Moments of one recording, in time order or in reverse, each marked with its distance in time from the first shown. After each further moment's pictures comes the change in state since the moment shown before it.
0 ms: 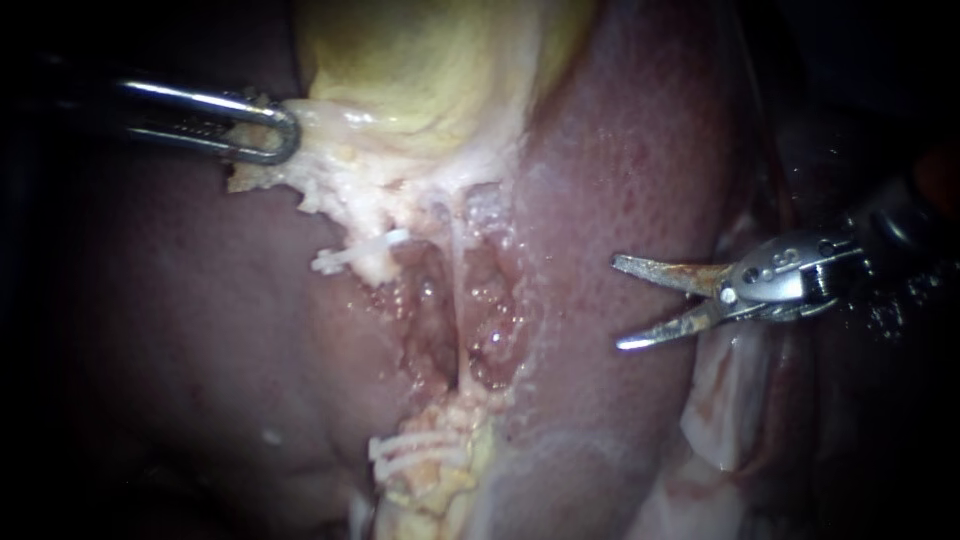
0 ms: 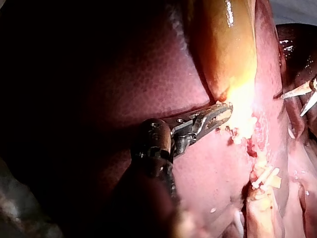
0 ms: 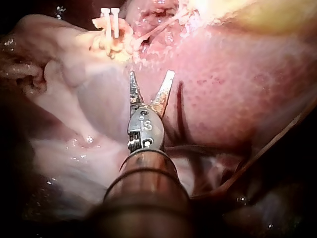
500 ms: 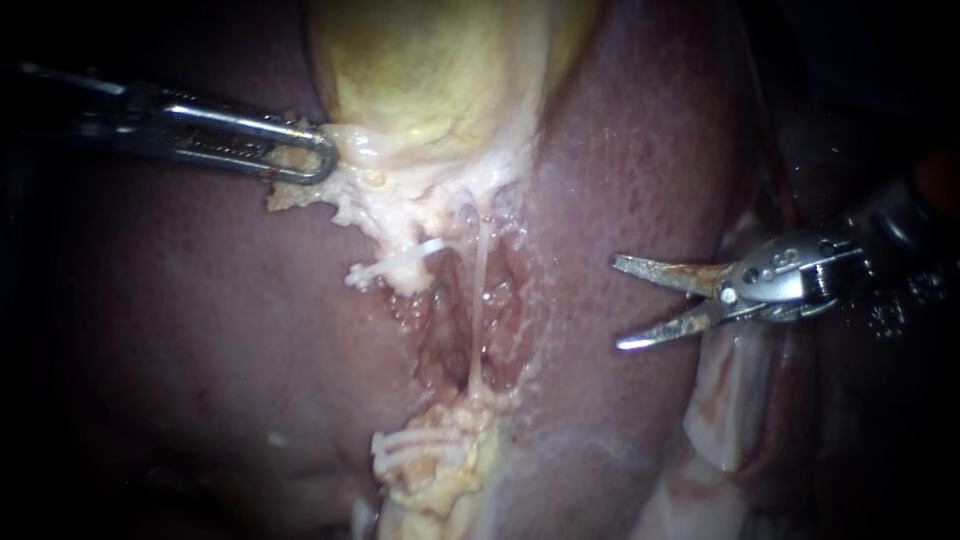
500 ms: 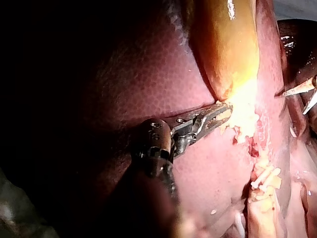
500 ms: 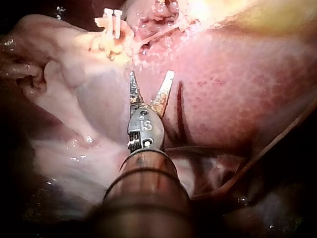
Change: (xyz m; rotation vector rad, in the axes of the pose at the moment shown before) right arm 0.000 0.000 0.000 0.012 0.003 0.001; left arm -0.001 -0.001 0.002 -0.004 -0.010 0.000
